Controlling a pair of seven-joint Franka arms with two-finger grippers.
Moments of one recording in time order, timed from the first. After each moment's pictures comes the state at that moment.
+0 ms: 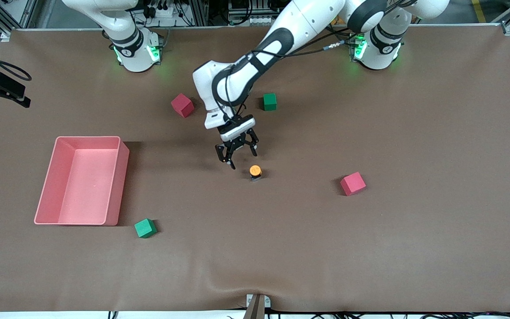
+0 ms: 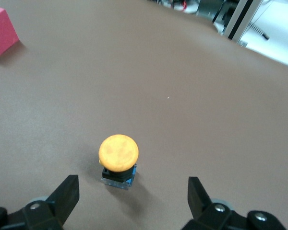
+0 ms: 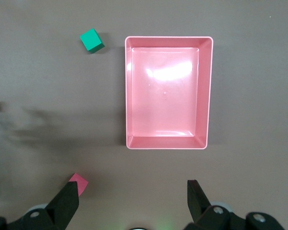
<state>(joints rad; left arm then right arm) -0.95 0.94 -0.16 -1.21 0.98 1.96 -2.21 0.01 -0.02 -0.06 -1.49 0.00 1.43 -0.05</state>
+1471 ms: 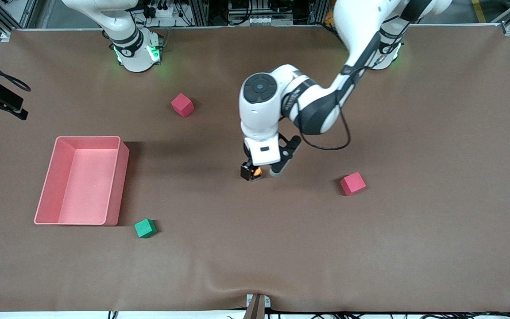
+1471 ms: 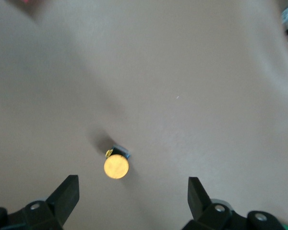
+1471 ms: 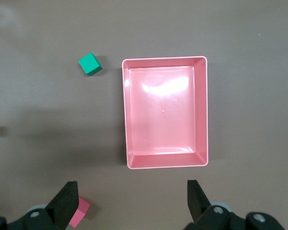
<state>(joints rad) -0.63 0.68 -0.16 -1.19 0.19 2.00 -1.79 0.02 0.00 -0.06 -1.49 0.00 1.52 0.00</state>
